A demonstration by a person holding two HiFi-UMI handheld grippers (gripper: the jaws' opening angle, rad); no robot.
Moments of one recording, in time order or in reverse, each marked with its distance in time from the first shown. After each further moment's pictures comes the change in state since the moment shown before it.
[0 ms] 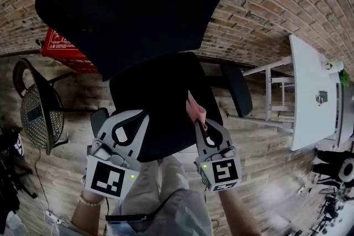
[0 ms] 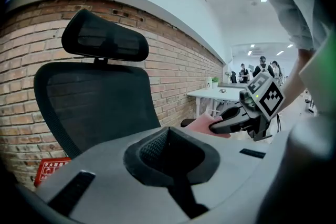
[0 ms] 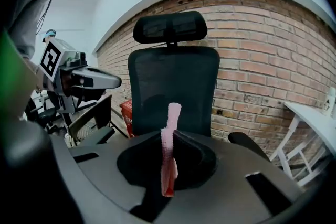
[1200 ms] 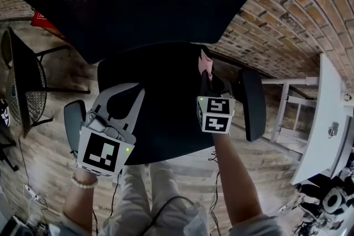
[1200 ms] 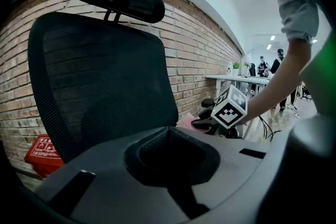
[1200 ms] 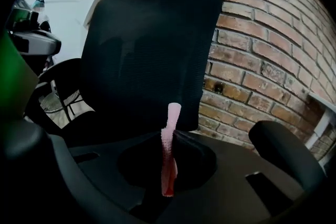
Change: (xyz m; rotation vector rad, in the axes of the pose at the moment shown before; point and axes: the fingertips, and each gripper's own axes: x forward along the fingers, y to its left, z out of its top) left arm 0.122 0.034 -0.124 -0.127 0.092 0.169; right arm 0.230 -0.138 -0.117 -0.108 0.163 -0.087
